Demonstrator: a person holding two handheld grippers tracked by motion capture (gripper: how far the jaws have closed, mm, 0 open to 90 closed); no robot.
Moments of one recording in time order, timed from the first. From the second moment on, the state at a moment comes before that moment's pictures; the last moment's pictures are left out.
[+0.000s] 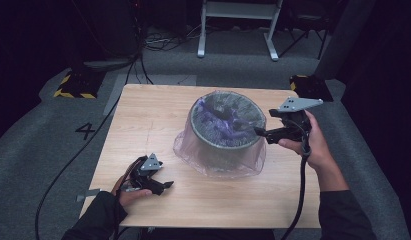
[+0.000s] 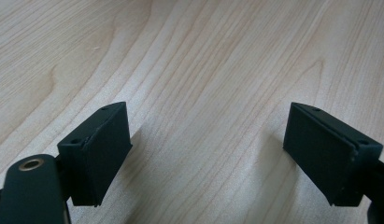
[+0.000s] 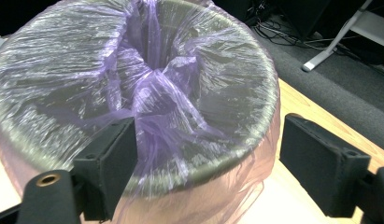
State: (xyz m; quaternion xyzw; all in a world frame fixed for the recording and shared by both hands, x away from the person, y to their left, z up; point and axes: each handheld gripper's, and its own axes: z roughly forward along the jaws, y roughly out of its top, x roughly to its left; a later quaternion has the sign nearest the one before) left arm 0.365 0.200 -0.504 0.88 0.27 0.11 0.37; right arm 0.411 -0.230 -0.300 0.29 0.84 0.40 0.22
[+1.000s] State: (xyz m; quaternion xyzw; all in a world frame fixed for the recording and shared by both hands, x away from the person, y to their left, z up) left arm 0.365 0.200 -0.504 0.88 0.27 0.11 0.37; right arm 0.387 -0.241 -0.325 0.27 0.86 0.36 0.22
